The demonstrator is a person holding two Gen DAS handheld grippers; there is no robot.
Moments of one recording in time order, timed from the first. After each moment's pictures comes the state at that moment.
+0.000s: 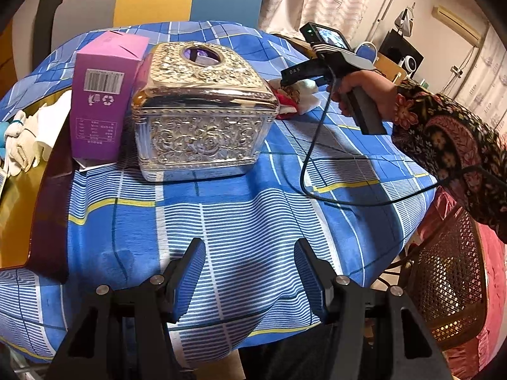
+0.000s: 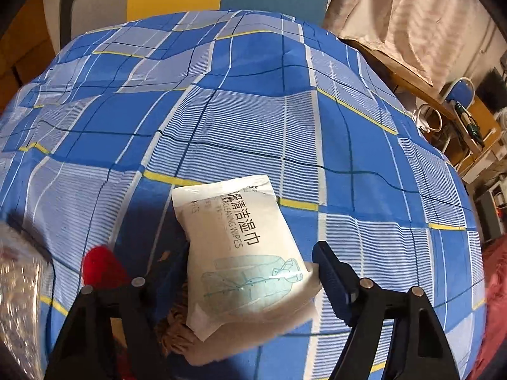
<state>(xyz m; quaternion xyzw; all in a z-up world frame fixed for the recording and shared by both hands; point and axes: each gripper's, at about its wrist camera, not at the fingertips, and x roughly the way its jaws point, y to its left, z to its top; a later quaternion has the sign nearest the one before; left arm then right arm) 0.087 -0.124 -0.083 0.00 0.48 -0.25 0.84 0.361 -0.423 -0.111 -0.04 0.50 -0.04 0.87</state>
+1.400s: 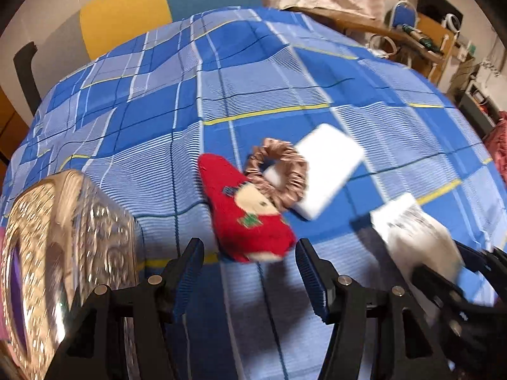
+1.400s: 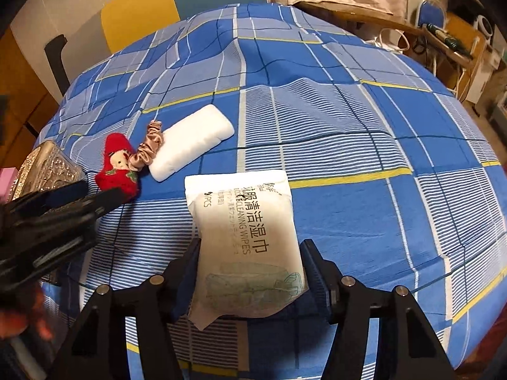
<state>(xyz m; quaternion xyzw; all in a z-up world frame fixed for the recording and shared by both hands) 0.274 -0.332 -0.104 0.13 0.50 -0.13 0.84 0.194 -0.498 -0.125 0.12 0.50 -0.03 0.86</state>
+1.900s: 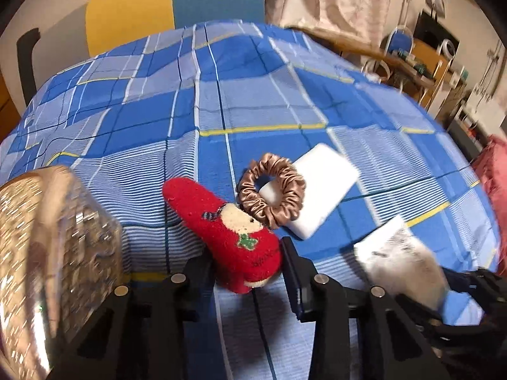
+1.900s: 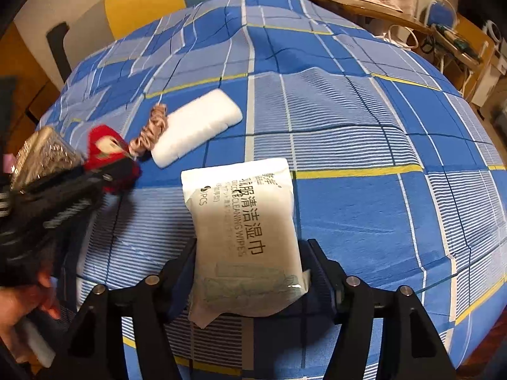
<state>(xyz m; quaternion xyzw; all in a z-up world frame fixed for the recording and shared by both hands) 0.266 -0.317 -0.097 0.06 0.47 -0.17 0.86 0.201 -0.491 -0.131 0.10 0.52 -0.02 0.85</state>
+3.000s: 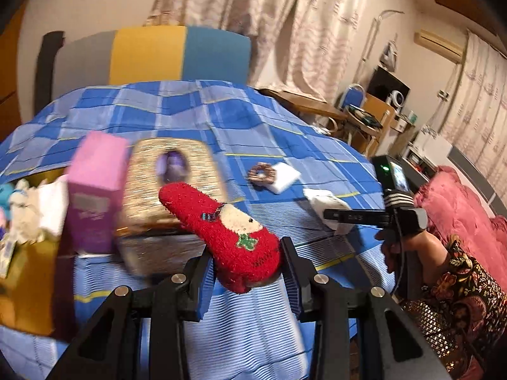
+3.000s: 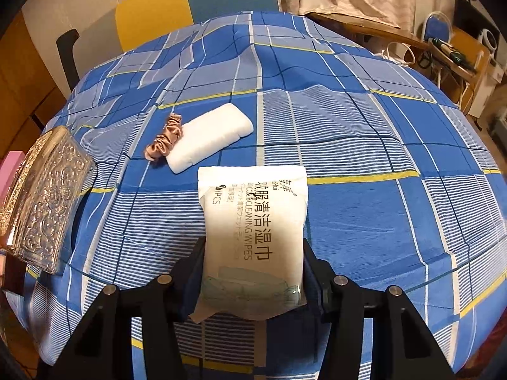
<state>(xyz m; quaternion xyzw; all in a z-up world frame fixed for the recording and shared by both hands) 0.102 -0.148 -0.011 -0.02 0.37 -0.24 0.90 0.185 -0.480 -0.123 0.10 0.47 -0.02 0.87</state>
